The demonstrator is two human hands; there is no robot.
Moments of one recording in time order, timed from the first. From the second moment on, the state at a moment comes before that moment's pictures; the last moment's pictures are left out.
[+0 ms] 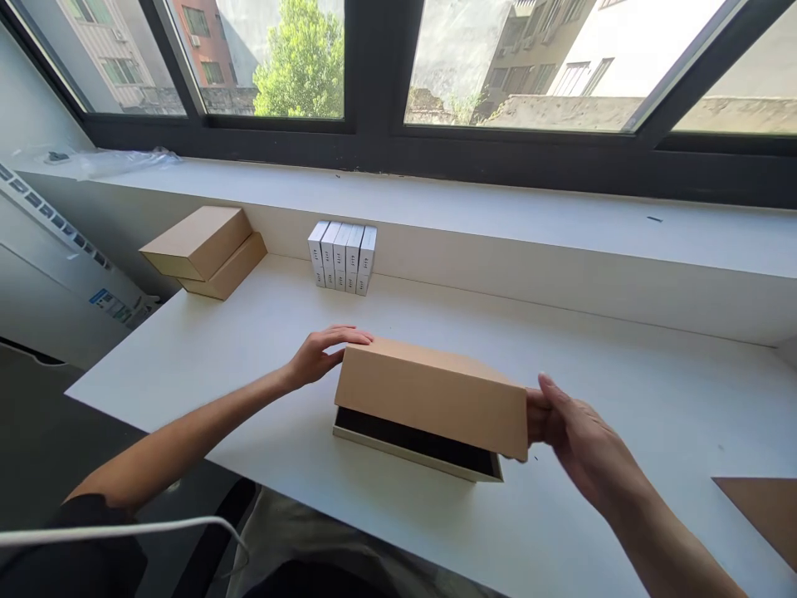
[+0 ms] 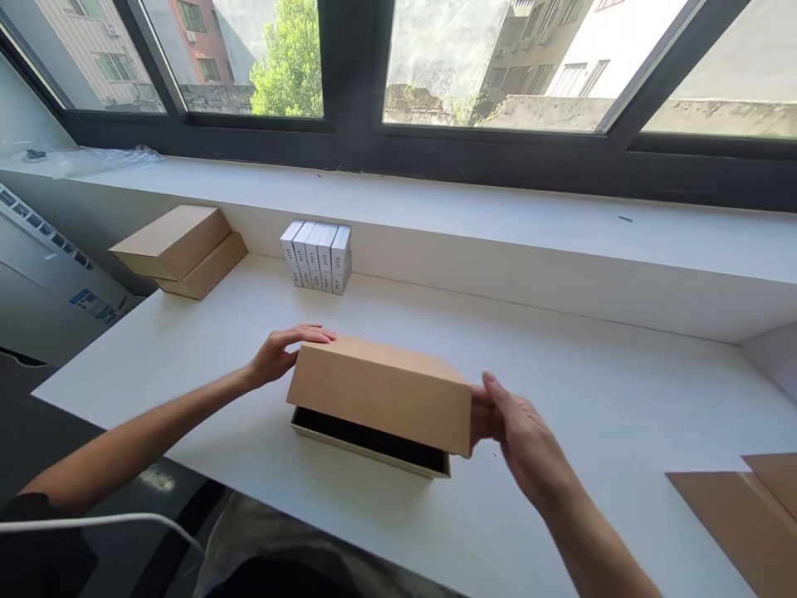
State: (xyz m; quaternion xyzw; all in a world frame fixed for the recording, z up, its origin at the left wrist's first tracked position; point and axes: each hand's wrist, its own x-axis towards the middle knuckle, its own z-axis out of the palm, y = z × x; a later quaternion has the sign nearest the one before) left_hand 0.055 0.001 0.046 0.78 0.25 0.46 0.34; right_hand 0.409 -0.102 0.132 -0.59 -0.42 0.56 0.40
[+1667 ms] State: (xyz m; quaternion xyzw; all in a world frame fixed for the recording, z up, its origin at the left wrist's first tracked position) left_hand 0.100 0.067 0.007 0.67 0.35 0.50 0.42; right_hand 0.335 -0.064 0.103 -0.58 -0.64 0.48 0.16
